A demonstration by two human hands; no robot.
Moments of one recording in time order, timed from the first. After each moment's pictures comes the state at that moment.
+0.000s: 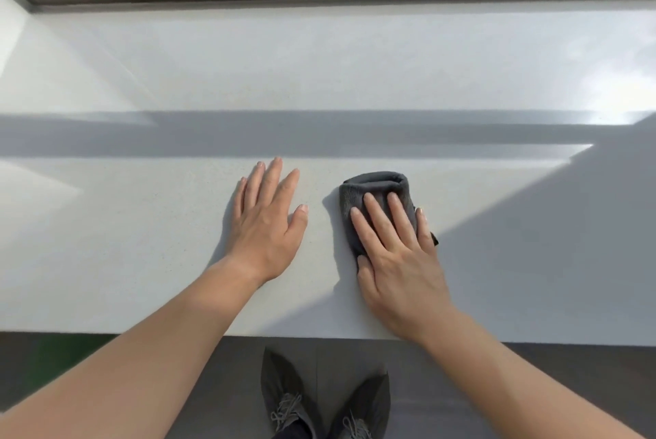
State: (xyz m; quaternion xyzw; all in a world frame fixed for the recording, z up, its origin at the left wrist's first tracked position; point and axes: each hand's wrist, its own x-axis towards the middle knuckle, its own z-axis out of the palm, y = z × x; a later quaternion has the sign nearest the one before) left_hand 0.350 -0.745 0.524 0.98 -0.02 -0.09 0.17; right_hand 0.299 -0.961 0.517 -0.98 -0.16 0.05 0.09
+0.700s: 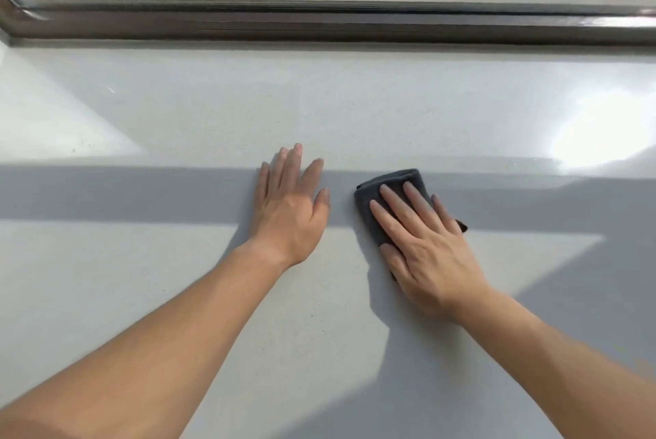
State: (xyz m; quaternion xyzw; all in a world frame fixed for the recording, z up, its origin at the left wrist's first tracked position) left_hand 0.479 -0.753 0.521 0.98 -0.03 -0.09 0.18; right_hand 0.432 -0.985 0.518 -0.97 -0.20 0.09 0.06
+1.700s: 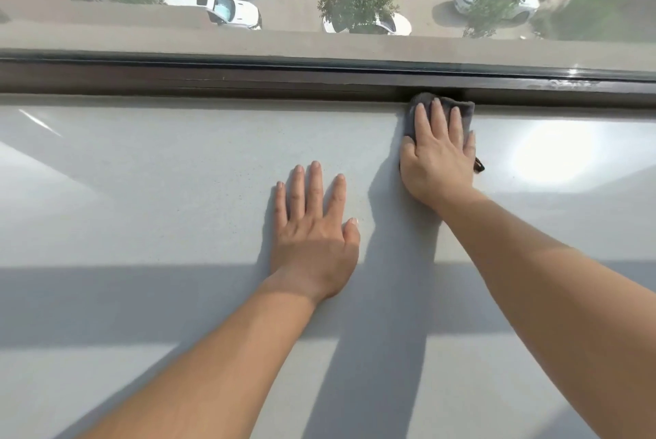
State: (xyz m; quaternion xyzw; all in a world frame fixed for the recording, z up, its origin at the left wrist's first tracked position) left_hand 0.578 -0.777 0.513 0.98 -0.04 -0.11 0.14; right_hand 0.681 -0.964 0.515 -0.99 0.09 0.05 0.12
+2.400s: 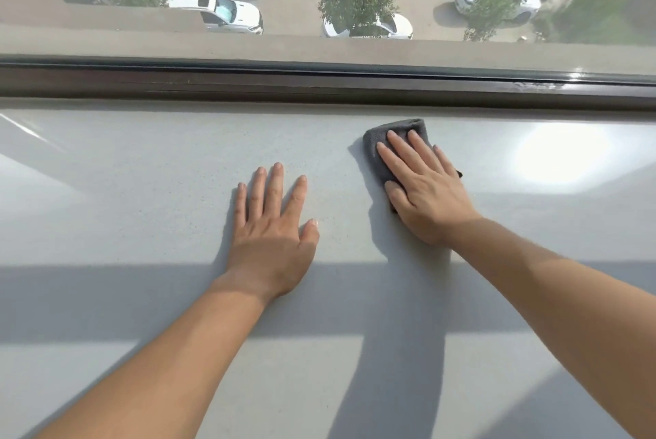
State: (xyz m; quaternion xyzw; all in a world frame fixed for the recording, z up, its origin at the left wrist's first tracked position) left_hand 0.579 -0.781 0.511 0.98 -0.03 -0.11 0.14; right_hand 0.640 -1.031 0.516 -0.99 -0.13 0.08 0.08
